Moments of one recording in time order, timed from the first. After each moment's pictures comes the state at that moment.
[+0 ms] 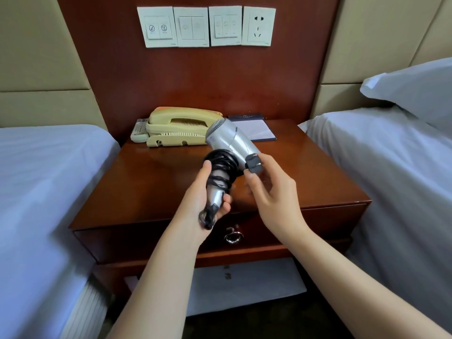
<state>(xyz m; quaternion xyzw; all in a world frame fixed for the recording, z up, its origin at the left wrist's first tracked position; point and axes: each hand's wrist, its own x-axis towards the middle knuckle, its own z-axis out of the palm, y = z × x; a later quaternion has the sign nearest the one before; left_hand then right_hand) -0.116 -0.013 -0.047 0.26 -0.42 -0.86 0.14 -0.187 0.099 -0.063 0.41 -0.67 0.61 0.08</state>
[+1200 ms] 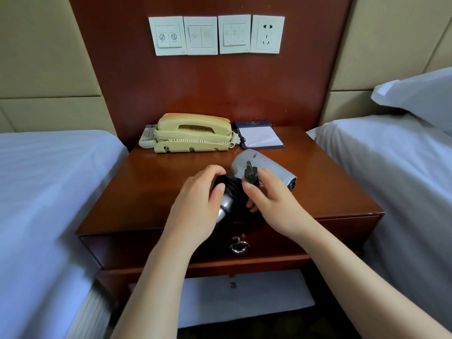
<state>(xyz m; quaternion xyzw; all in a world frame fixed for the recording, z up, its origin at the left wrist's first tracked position) -0.094 -0.027 -0.044 0.17 -0.89 -0.30 0.29 -0.204 0.090 -0.057 0.44 -0.73 0.52 -0.08</state>
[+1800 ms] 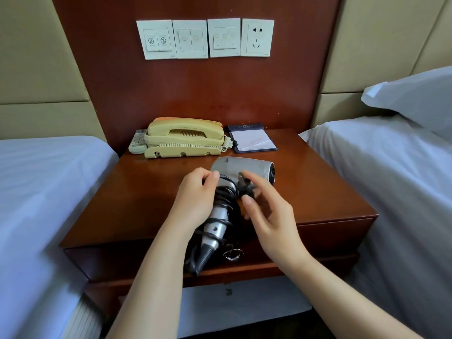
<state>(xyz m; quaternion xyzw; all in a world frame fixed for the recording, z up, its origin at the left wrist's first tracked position) -0.130 -0.036 -0.039 0.24 -0.83 -0.43 0.26 -0.187 0.100 -0.081 0.42 -0.66 0.62 0.04</state>
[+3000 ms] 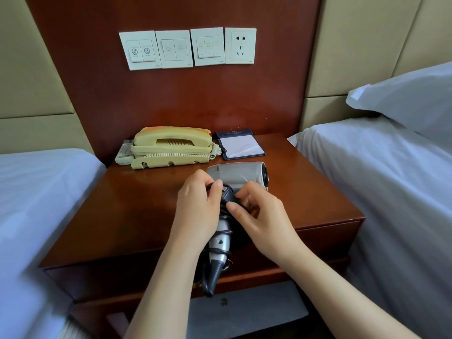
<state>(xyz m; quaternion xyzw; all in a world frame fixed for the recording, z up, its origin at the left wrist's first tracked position) -0.143 -0.012 -0.042 0.20 -0.85 -0.31 0.36 -0.199 0.109 -0.061 0.41 -0.74 0.53 0.05</state>
